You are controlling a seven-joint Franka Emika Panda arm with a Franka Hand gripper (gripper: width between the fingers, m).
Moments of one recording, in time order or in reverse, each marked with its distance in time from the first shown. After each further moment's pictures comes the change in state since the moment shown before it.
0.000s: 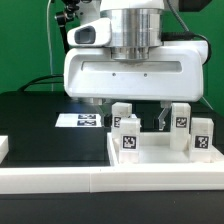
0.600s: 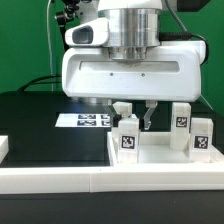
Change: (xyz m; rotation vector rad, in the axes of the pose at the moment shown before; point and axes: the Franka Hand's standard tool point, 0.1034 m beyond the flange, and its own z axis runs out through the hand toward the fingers) arm 0.001 0.003 0.000 -0.003 -0.001 0.018
